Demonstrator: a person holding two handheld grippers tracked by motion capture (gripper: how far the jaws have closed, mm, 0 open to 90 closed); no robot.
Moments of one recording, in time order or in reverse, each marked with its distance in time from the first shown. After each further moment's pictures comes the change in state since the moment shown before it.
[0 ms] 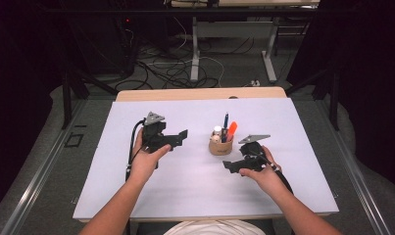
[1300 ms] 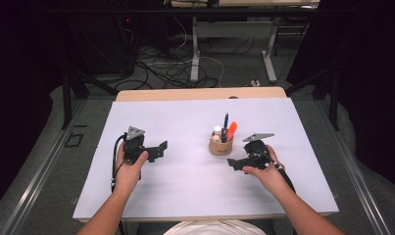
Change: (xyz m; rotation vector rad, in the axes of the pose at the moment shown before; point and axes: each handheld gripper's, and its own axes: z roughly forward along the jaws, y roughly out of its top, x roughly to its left) left arm 0.045 -0.050 -0.015 0.013 0.134 -0.046; right arm -0.015 -0.003 0.001 -0.005 -0.036 0.033
